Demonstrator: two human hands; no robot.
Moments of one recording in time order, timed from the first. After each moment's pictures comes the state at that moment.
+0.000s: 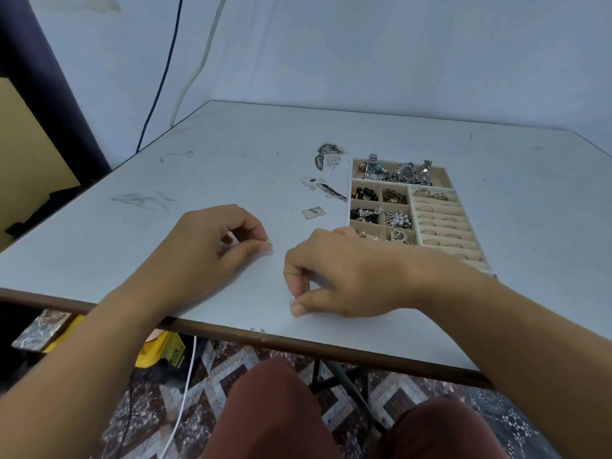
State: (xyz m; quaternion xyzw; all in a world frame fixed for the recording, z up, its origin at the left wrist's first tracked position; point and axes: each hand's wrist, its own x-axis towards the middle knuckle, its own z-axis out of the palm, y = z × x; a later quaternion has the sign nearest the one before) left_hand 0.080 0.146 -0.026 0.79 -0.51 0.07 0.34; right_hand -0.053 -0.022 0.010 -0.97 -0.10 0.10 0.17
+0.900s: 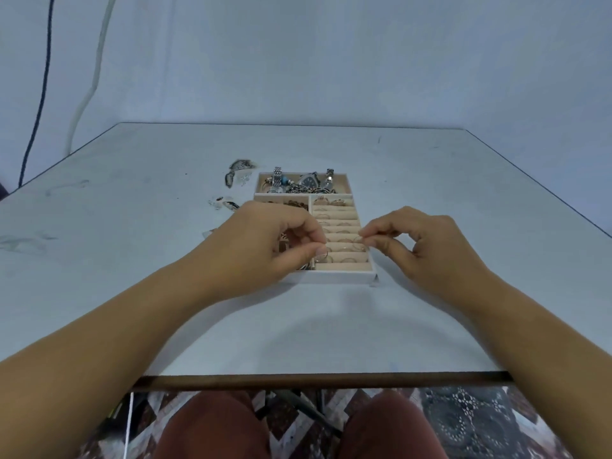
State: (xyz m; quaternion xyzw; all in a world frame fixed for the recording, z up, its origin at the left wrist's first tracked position) left_hand 0.000 0.004 0.004 0.68 -0.64 -0.03 0.36; right_hand -0.170 -0.167 -0.020 -0.91 0.12 -0.32 0.22
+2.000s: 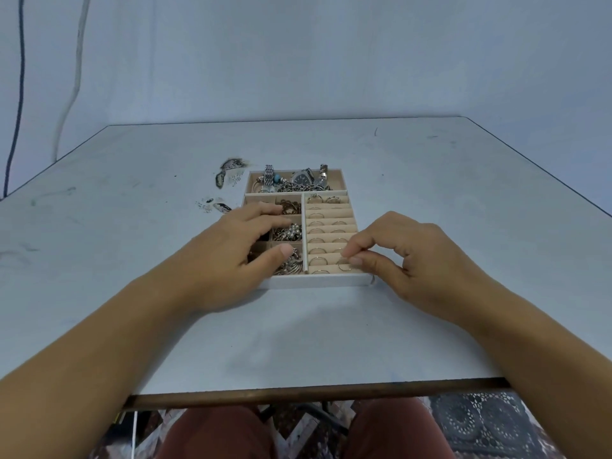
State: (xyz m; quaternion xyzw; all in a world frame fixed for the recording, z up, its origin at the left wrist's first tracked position) left_hand 0.037 0.006 -0.022 0.76 -0.61 -0.04 0.23; right_hand -0.172 -0.156 -0.023 -0.93 0.06 -0.27 0.25
